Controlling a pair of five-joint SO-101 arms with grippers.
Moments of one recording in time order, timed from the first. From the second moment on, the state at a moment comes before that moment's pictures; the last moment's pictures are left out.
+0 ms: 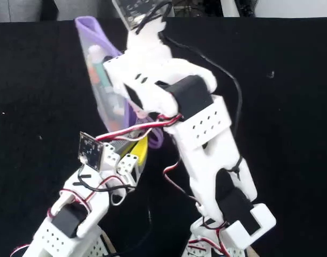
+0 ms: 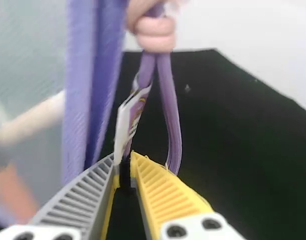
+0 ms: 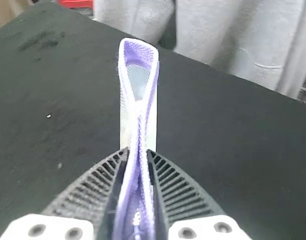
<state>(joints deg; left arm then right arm) 29.9 -104.0 88.0 36.1 13.4 -32.1 -5.0 -30.3 76.9 -3.3</state>
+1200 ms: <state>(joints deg) 10.5 -104.7 52.8 67.7 3.1 -27.5 -5.1 -31.9 87.3 3.6</state>
